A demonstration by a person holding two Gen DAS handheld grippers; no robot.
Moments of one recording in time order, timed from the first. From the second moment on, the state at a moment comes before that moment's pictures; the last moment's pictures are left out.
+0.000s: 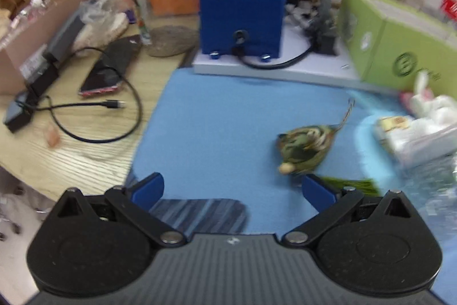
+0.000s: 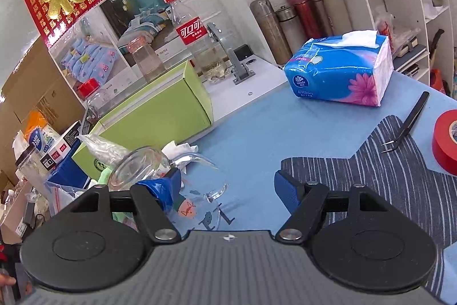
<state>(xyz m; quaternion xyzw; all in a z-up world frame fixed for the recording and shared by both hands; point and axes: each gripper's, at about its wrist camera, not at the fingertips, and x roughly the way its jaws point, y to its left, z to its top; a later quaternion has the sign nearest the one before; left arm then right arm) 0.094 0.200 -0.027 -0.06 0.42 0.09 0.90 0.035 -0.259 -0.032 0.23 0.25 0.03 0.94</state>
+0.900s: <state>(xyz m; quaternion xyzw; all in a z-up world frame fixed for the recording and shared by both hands) 0.144 0.183 -0.045 -0.05 0.43 0.10 0.90 0.133 -0.140 0.037 -0.02 0.30 0.26 0.92</state>
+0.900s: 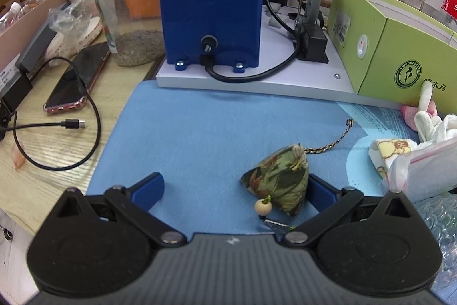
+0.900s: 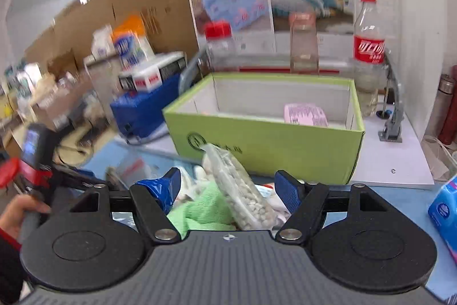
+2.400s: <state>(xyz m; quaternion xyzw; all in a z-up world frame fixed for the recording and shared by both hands) 0.158 0.185 -0.047 -0.04 0.43 0.09 0.90 0.229 -0.244 0.009 -0.08 0.51 0.15 0.84</state>
